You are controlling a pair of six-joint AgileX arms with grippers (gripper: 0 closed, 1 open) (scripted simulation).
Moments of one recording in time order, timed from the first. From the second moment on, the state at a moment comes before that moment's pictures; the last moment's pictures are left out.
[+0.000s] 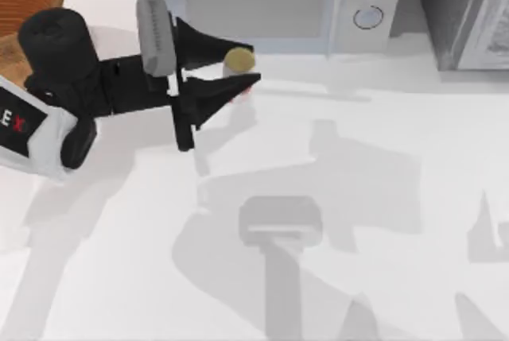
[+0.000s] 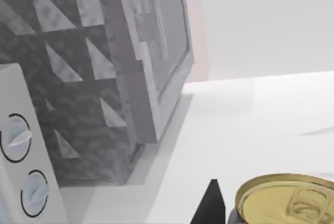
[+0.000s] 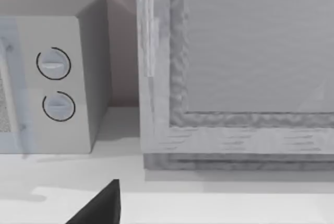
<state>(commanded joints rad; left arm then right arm) -0.26 2.07 0.93 1.18 1.16 0.12 0.00 0.00 0.00 0.00 0.00 0.00</state>
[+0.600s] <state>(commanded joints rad) -0.27 2.42 1.06 1.36 1.34 0.07 0.00 0.00 0.00 0.00 0.00 0.00</state>
